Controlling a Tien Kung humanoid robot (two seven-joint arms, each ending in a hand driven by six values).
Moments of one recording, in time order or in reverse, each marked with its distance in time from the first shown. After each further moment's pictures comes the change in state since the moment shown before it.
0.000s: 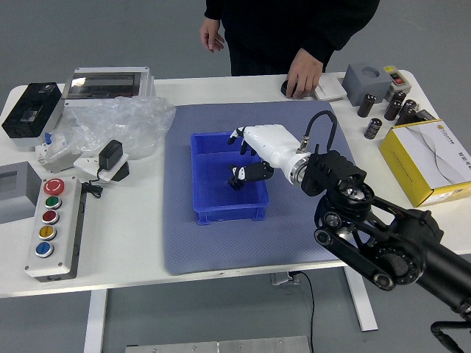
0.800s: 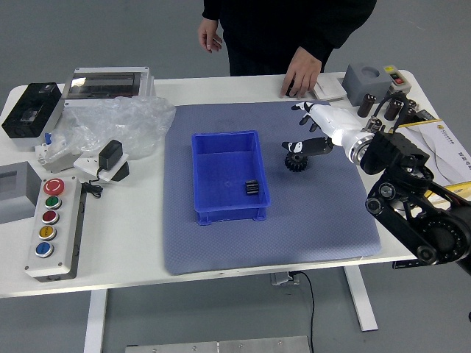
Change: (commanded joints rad) left arm -0.002 0.005 0.000 0.000 -0.001 0.000 -0.001; right arm -0.001 -0.161 0.120 -0.138 0.131 -0.023 0.071
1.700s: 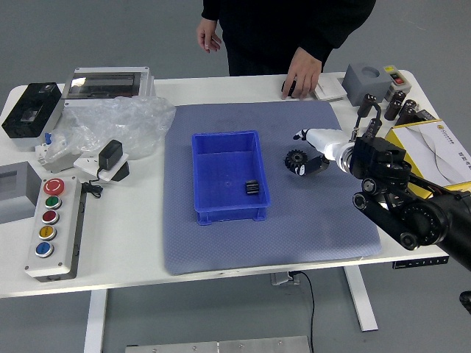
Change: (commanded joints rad) left arm -0.002 -0.002 0.000 0.000 -0.003 0.000 0.001; right arm 0.129 0.059 -0.178 -0.230 0.029 0.076 -0.016
